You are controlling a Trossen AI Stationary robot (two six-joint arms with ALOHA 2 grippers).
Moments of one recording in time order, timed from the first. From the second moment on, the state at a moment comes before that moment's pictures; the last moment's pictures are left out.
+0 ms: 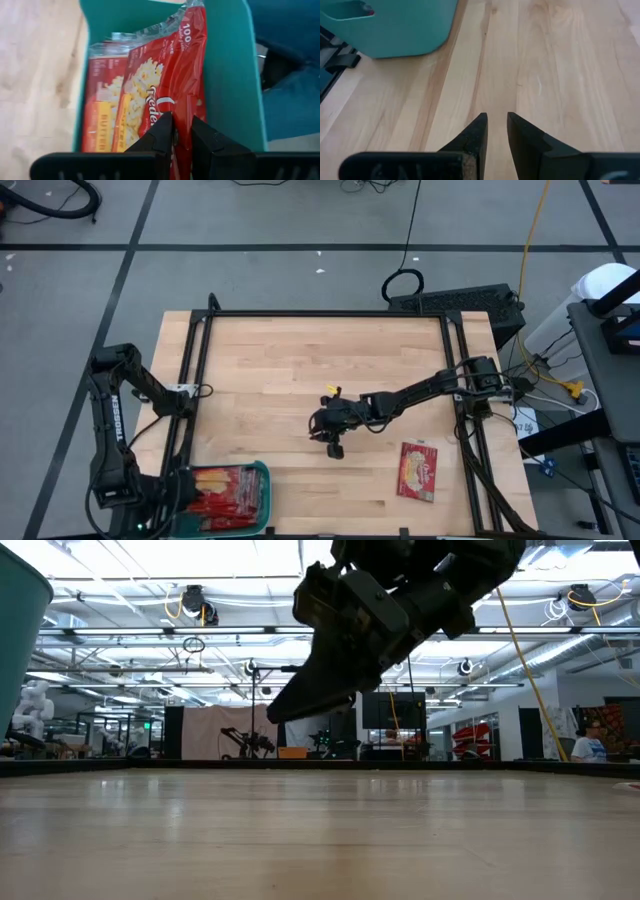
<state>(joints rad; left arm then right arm) -1.36 1.44 1.17 -1.01 -0.52 -1.42 0.14 1.90 1.04 0.25 -0.13 0.18</state>
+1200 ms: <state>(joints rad) -1.36 1.53 1.17 -0.87 -0.46 -1.49 0.14 1.90 1.03 0.31 -0.13 0.18</state>
